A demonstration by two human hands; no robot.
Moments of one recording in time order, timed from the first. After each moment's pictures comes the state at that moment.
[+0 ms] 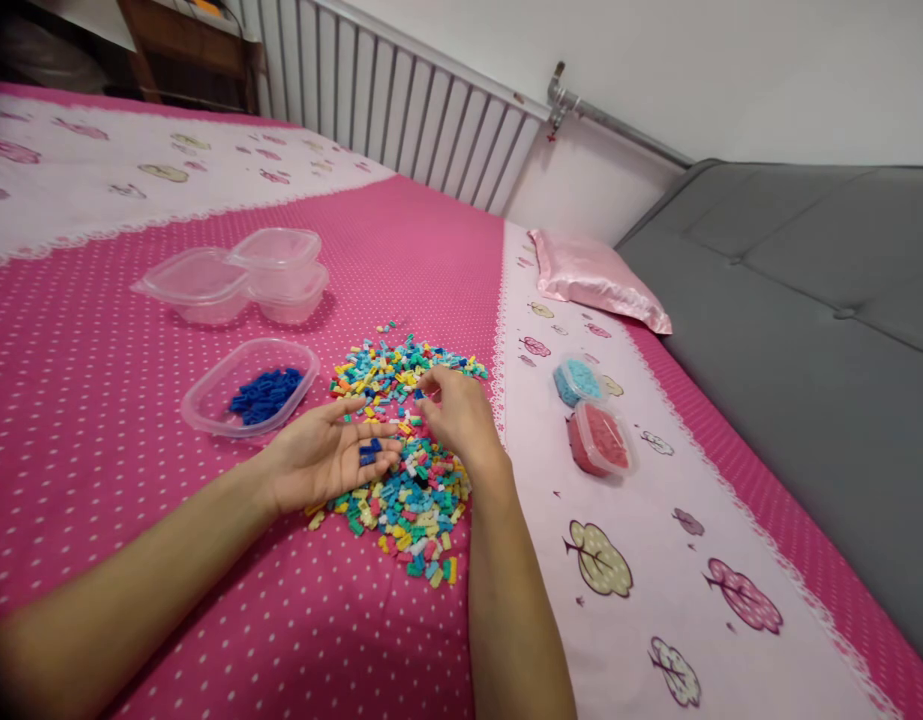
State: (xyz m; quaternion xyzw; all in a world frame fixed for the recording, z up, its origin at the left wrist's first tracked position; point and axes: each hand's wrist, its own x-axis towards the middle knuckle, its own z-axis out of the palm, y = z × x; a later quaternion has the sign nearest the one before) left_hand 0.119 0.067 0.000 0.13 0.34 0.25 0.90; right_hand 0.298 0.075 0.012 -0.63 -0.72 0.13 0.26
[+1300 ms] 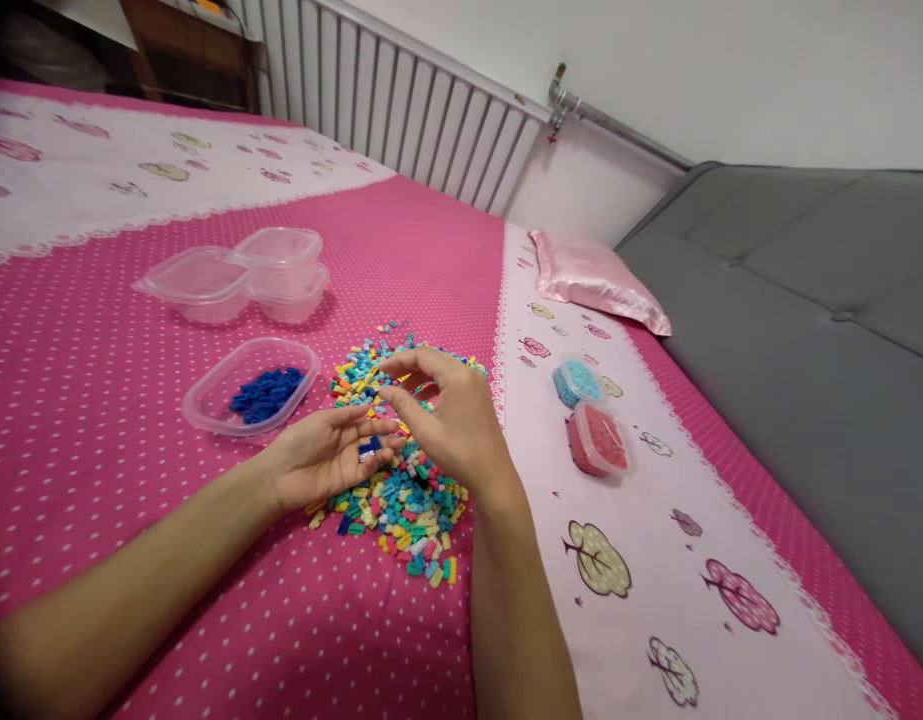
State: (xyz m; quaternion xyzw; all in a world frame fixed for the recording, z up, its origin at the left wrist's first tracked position) left_hand 0.120 0.068 -0.002 0.14 0.34 0.27 0.89; right_hand 0.271 0.037 0.061 -0.49 -0.74 0.19 0.42
